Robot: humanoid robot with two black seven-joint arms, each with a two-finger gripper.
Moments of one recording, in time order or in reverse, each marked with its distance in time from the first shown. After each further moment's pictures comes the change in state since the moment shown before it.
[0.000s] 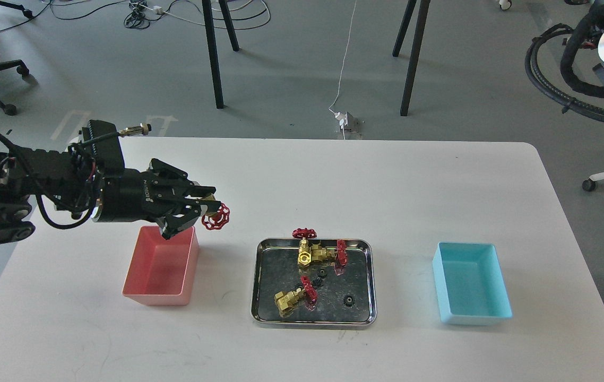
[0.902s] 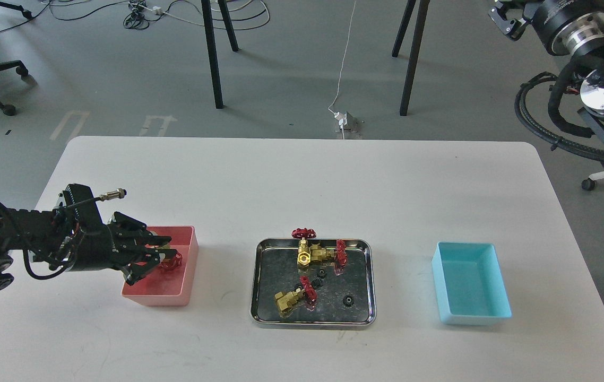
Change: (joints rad) left arm 0.372 -0.054 -0.118 0.290 0.119 0.000 0.000; right arm -0.126 0.003 0.004 0.015 0.000 0.007 0.000
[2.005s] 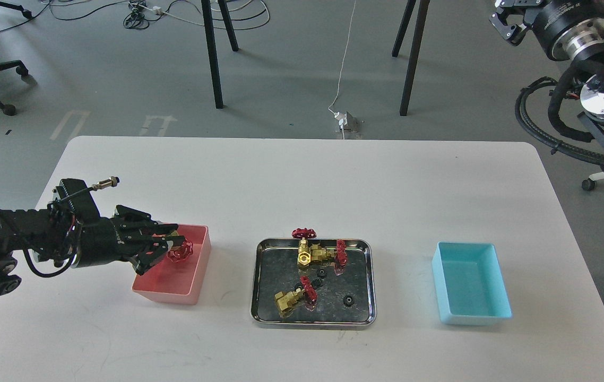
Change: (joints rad) left arm 0.082 0.059 -0.178 -0.045 -0.005 -0.011 0.000; right arm -0.014 0.000 0.010 -0.001 0.000 0.002 -0.003
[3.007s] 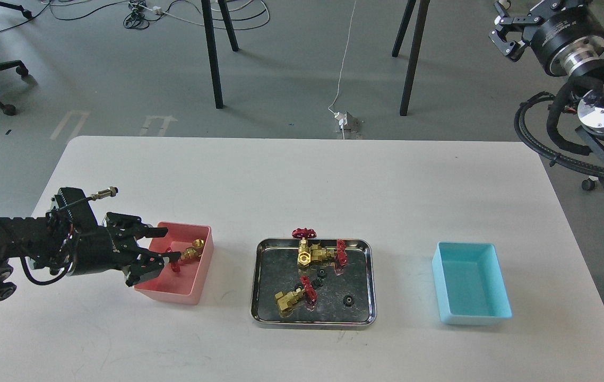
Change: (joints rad) left arm 0.016 -0.002 0.020 0.015 0.011 0.002 0.000; right arm -0.043 -0.002 0.002 0.006 0.000 0.000 0.006
